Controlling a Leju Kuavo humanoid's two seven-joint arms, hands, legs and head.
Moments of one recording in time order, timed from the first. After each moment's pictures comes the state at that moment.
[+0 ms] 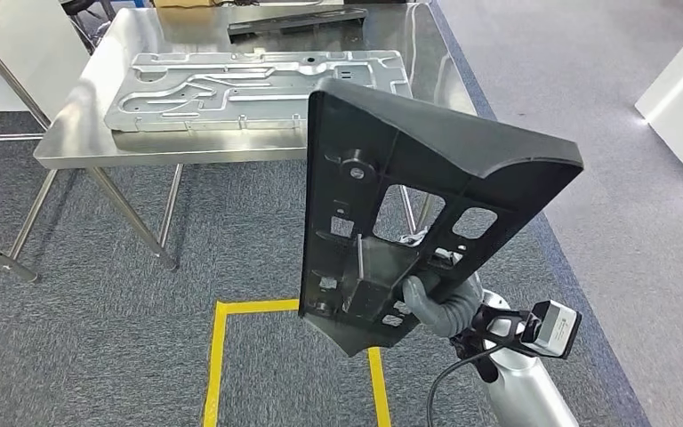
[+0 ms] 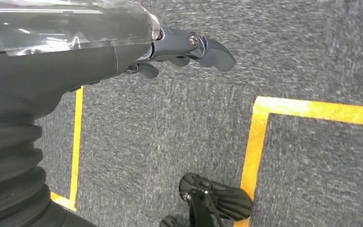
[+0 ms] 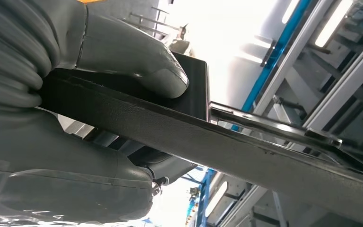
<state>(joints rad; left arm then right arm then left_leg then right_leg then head) -0.03 0.01 0.76 -0.21 -0.43 0.12 -0.28 -0.23 -0.11 0.31 -1.70 -0.12 0.45 -0.70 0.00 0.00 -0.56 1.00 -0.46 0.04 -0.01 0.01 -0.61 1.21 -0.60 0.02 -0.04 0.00</state>
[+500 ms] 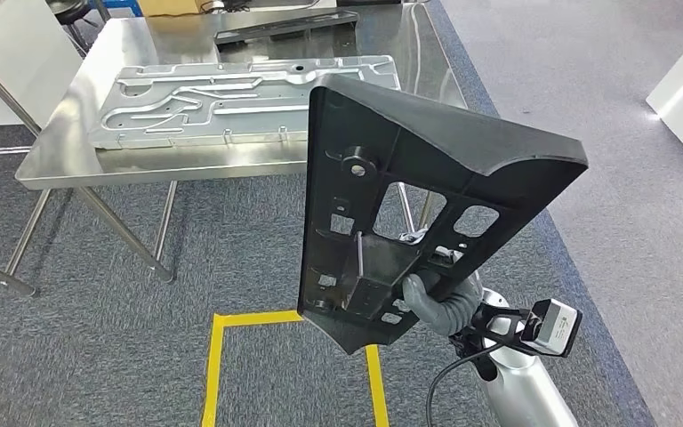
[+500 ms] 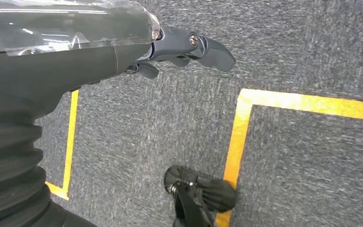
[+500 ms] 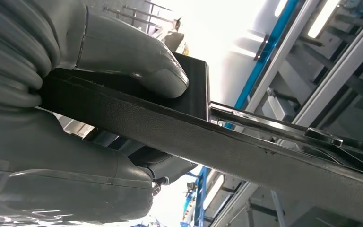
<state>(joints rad) -0.04 0.01 0.77 -0.21 -0.43 0.13 -0.27 -0.24 -0.10 0.31 -1.70 -0.12 0.46 -0.70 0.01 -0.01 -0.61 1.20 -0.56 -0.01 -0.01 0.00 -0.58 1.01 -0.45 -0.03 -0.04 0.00</state>
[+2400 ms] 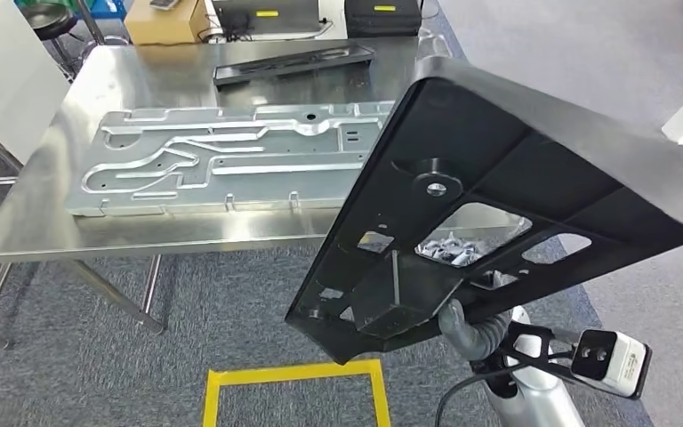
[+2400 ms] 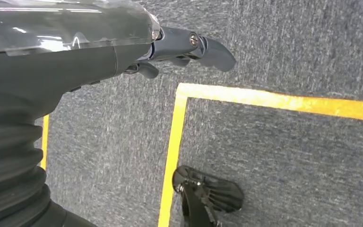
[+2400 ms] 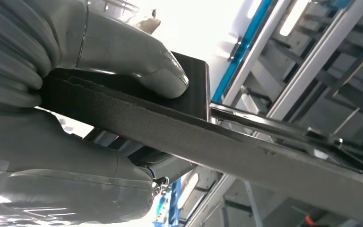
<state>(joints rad) -0.03 -0.01 0.82 -0.21 -0.48 0.12 -0.29 -0.17 -0.09 0.27 -1.87 -0.20 0.50 -0.70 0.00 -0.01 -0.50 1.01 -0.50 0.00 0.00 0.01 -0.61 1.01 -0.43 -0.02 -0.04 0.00</state>
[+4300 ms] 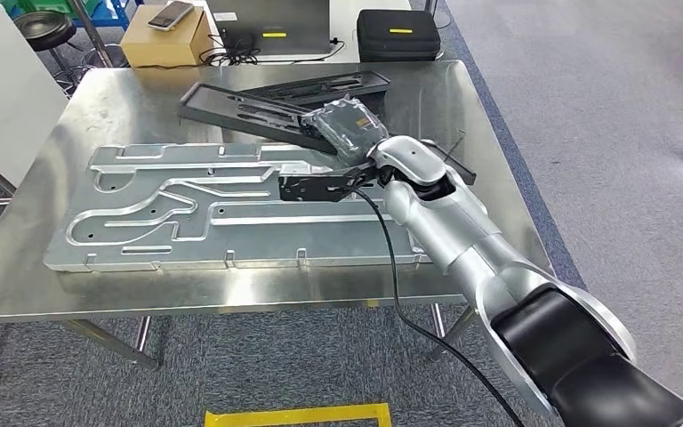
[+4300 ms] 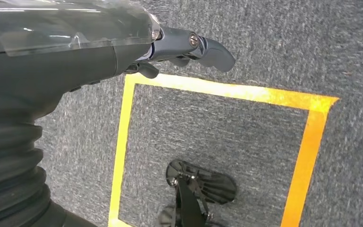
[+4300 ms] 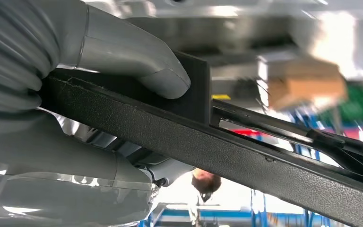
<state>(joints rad) -0.06 -0.02 0.93 -0.21 -0.58 0.09 -0.34 -1.09 0.08 0.64 -0.70 0.97 -0.08 -0.26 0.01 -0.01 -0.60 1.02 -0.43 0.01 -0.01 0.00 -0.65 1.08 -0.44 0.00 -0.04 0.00</state>
